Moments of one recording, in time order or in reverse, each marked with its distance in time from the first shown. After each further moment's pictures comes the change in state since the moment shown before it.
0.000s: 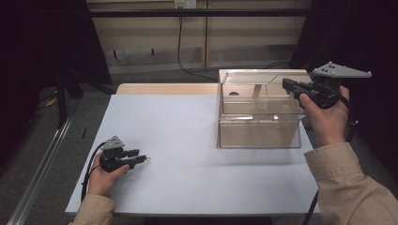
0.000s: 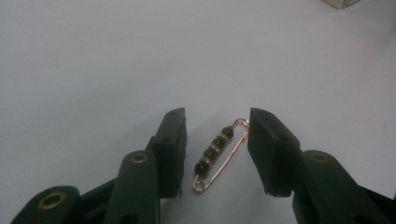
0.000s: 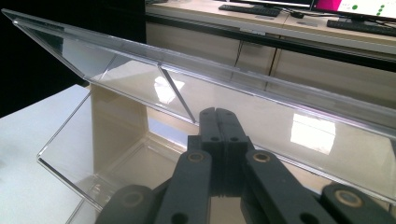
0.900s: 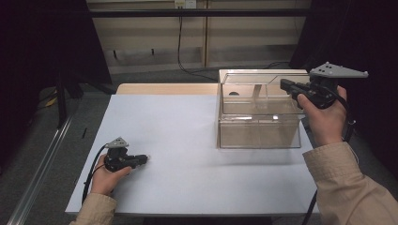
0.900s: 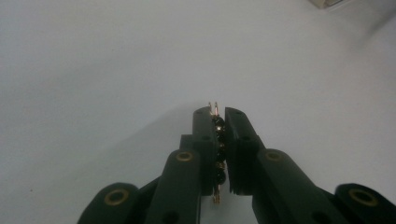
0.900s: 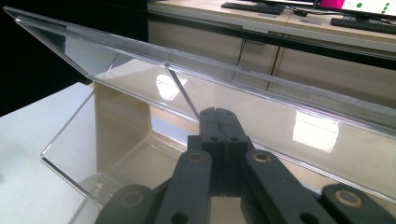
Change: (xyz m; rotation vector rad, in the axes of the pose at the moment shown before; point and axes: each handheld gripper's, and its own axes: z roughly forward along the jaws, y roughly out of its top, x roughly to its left) left arm -0.010 0.004 0.002 0.034 -0.075 -0.111; right arm 0.003 0.000 0.003 0.007 0.008 -0.003
